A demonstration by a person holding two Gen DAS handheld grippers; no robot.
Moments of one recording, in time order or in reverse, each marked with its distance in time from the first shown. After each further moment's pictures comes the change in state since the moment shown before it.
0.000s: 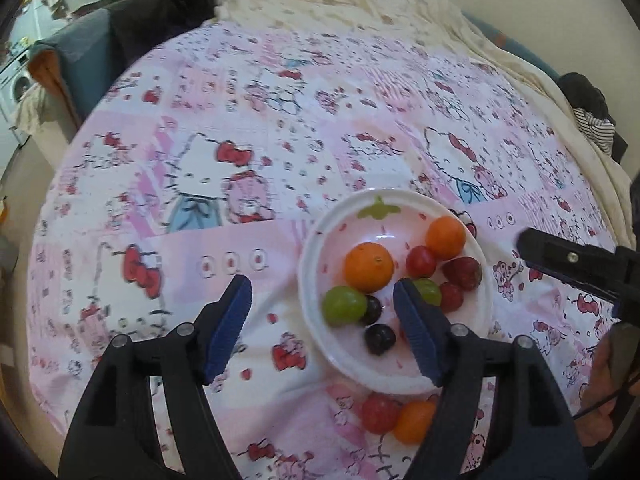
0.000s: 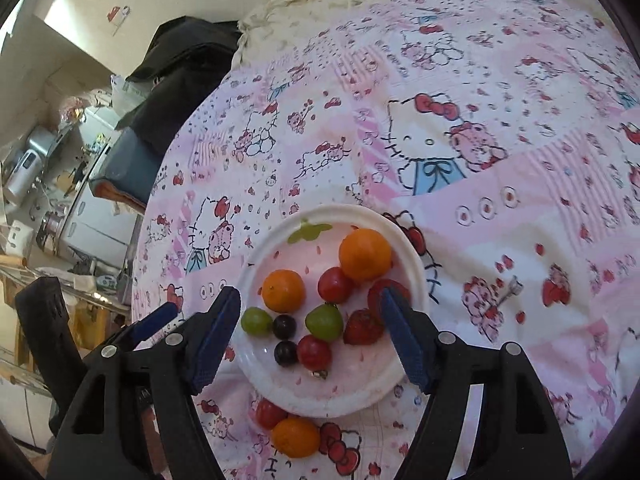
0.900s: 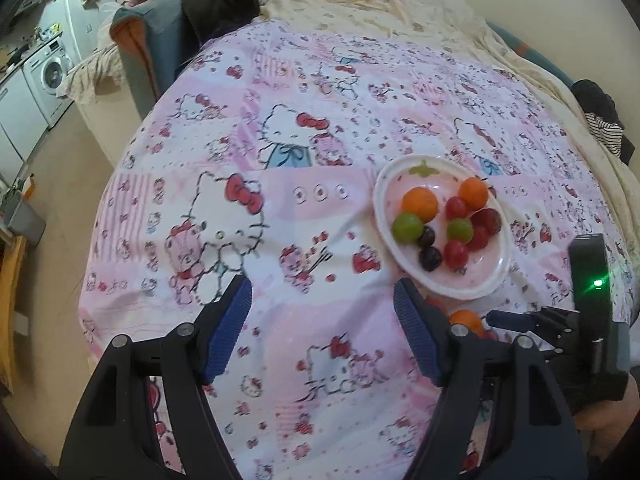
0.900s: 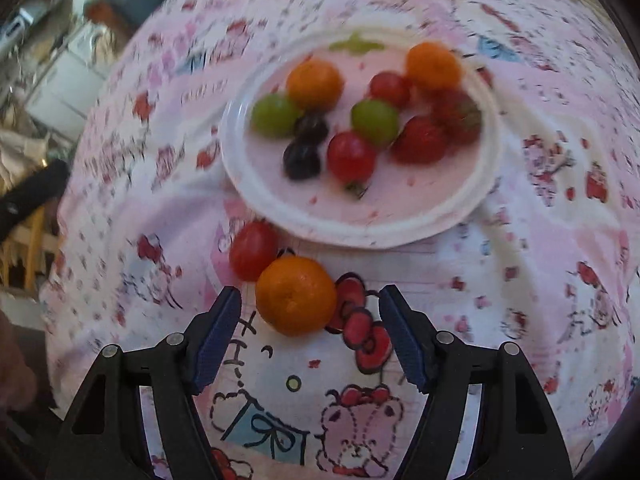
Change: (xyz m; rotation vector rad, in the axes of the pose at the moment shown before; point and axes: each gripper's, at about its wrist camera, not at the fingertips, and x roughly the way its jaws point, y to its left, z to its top) left arm -0.066 0.050 -0.066 -0.049 -0.002 0.077; right arm 0.061 0.049 -0.122 -0.298 0.332 -0.217
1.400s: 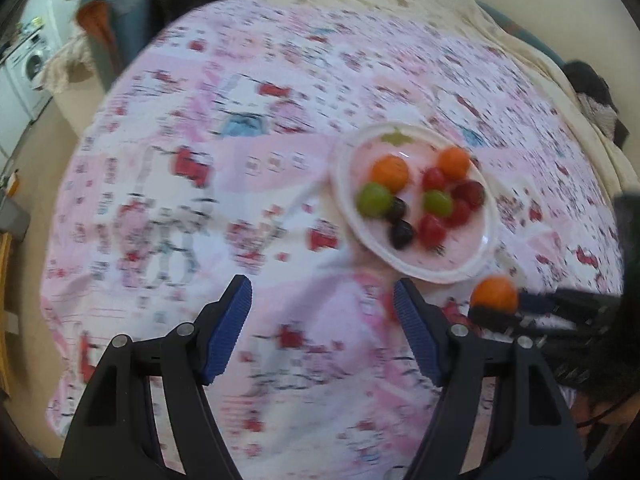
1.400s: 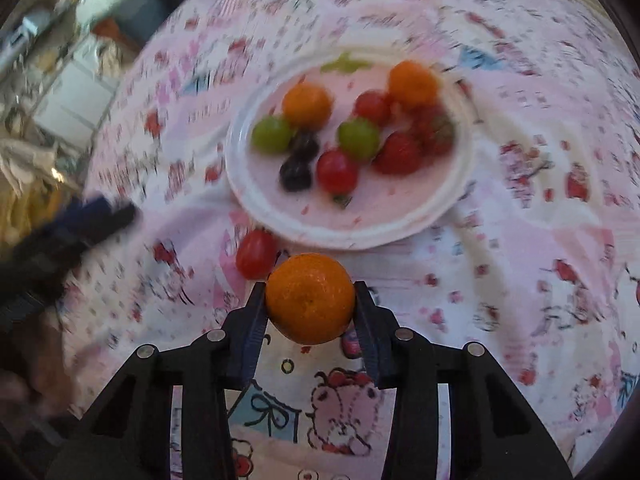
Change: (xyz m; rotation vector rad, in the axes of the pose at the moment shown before) left arm 0.031 -0.045 -0.008 0.032 0.095 -0.073; right arm -0.046 -0.025 -0.002 0.061 -0.065 0.052
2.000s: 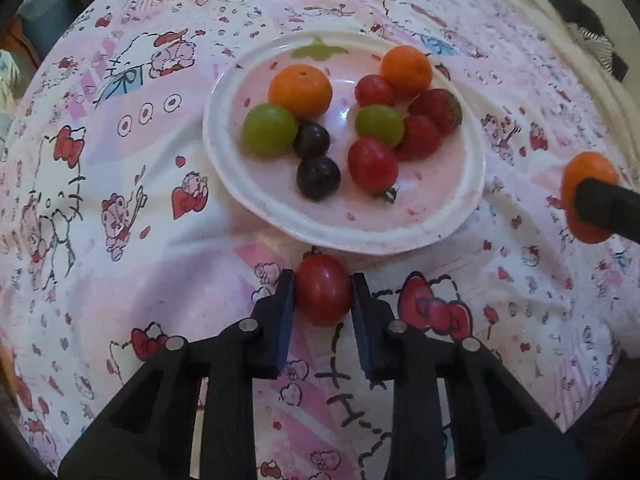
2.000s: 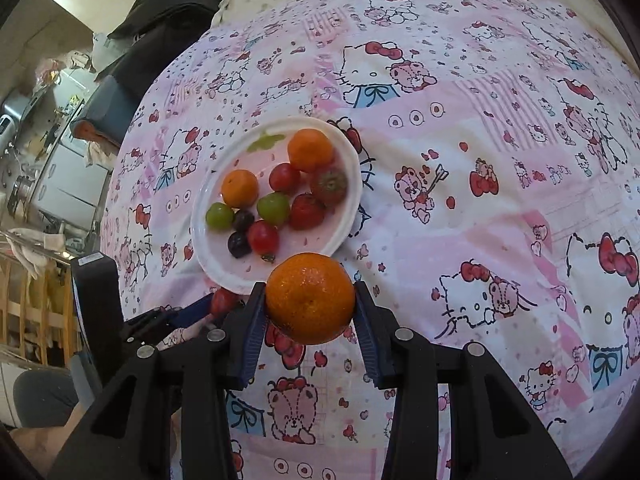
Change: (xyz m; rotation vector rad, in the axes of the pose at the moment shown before) left arm 0.072 -0.065 -0.010 0.108 0.151 -0.003; right arm -0.047 -0.063 0.008 0.196 -0.129 0.040
